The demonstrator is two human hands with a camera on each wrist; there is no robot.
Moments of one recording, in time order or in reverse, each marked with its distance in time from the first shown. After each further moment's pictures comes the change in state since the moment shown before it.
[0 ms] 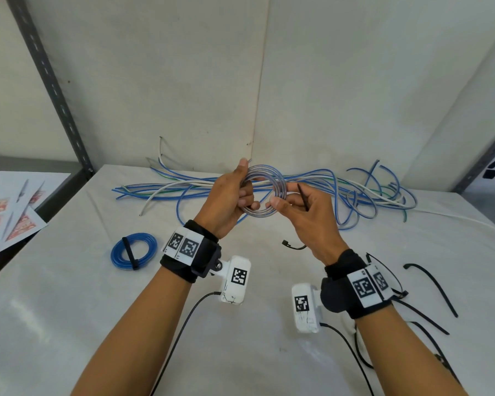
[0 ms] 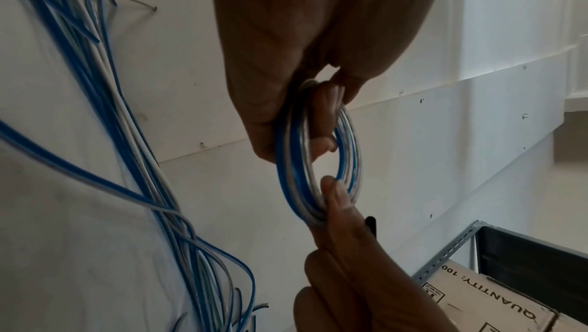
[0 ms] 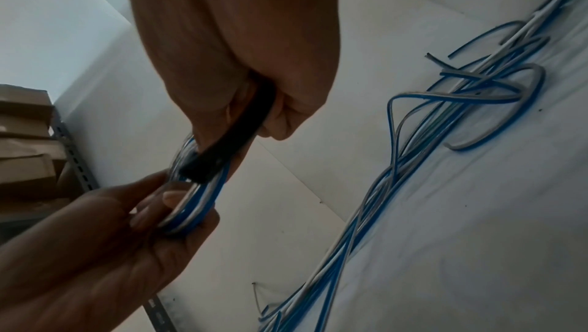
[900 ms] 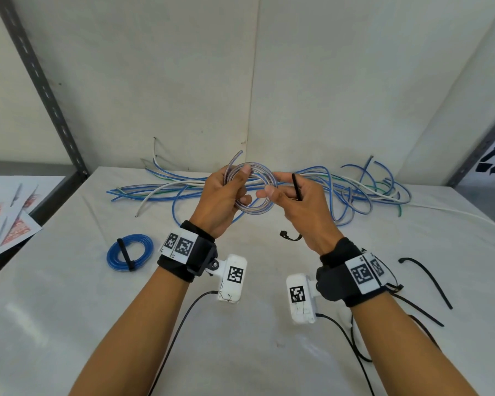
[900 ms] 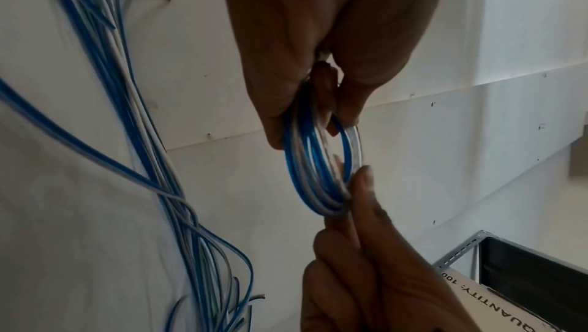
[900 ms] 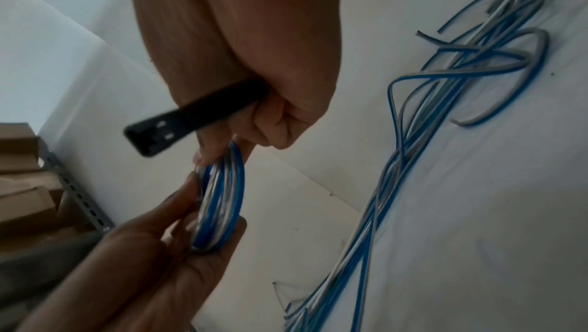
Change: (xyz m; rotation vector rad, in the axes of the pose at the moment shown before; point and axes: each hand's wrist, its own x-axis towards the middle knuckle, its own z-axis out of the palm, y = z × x) left_hand 0.008 -0.014 -0.008 0.051 0.034 0.160; right_hand 0.004 -0.017 0.001 -0.011 -0.037 0.036
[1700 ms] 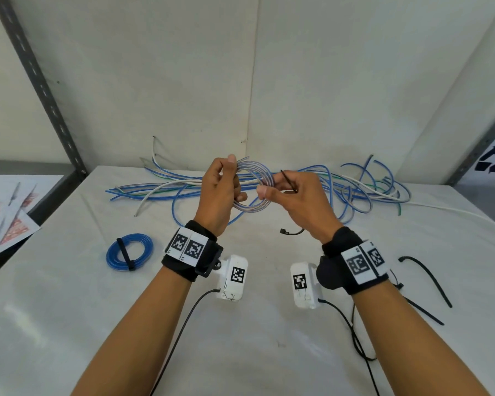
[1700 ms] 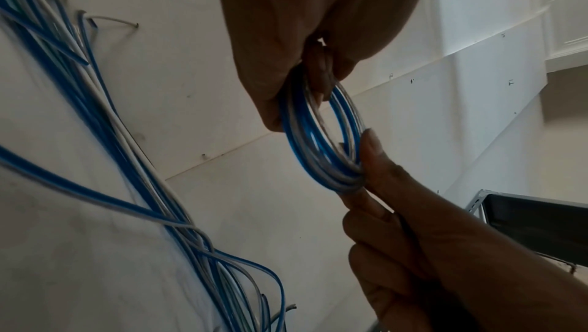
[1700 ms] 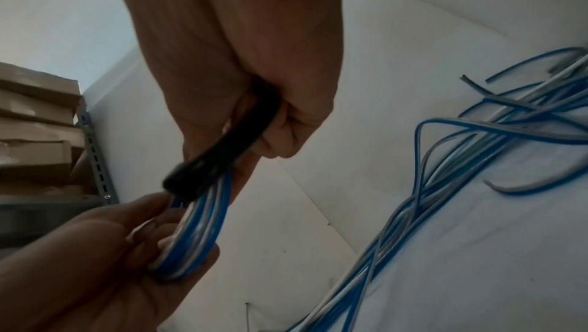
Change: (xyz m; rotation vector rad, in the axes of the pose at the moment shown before) left_hand 0.000 0.001 0.004 0.064 0.108 0.114; right_hand 0.018 0.004 -0.002 -0.240 -0.037 -0.077
